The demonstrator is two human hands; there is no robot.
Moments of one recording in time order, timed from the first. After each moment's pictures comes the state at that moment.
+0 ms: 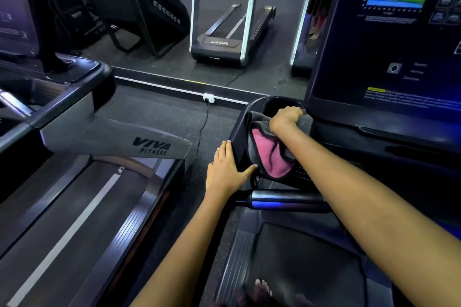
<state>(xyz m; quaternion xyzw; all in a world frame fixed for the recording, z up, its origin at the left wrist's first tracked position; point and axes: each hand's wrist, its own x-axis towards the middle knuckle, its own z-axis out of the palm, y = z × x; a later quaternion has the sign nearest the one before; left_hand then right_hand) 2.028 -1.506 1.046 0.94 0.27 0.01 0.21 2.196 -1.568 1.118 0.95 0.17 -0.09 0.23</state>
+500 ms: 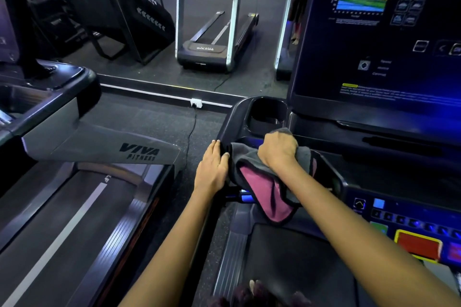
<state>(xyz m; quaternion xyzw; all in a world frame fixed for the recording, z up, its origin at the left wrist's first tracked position) 2.021 -1.504 1.047 0.90 0.26 0.07 0.36 2.125 -1.618 1.095 0.97 0.19 -0.04 0.11</state>
